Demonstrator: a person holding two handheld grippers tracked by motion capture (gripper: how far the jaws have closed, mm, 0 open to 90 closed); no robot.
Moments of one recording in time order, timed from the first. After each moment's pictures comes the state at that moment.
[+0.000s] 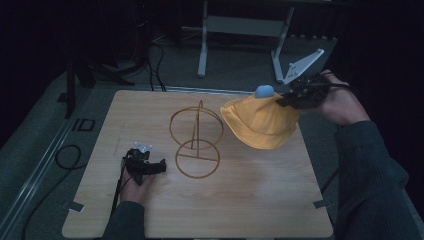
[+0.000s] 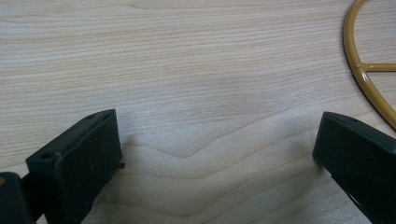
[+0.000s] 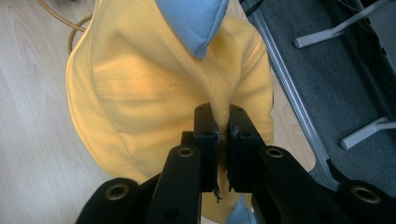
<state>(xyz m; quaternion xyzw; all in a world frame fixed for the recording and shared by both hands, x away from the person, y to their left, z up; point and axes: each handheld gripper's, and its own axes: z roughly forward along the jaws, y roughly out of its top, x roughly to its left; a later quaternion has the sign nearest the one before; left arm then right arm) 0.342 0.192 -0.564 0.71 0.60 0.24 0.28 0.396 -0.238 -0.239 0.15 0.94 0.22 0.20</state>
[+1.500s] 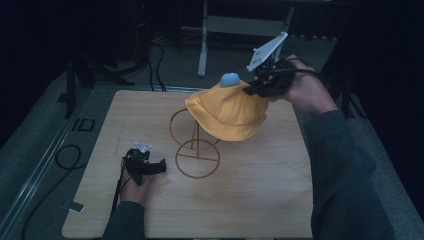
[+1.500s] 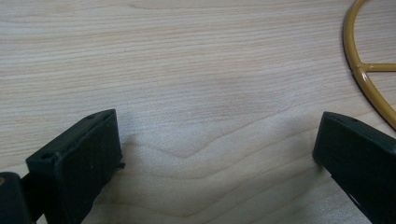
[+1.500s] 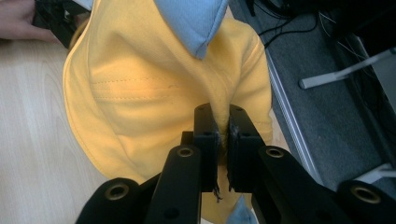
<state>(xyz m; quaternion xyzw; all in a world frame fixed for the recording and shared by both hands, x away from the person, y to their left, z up) 0.342 0.192 -0.564 0.71 0.60 0.24 0.28 0.399 -0.159 -0.216 0.10 0.94 0.25 0.20</state>
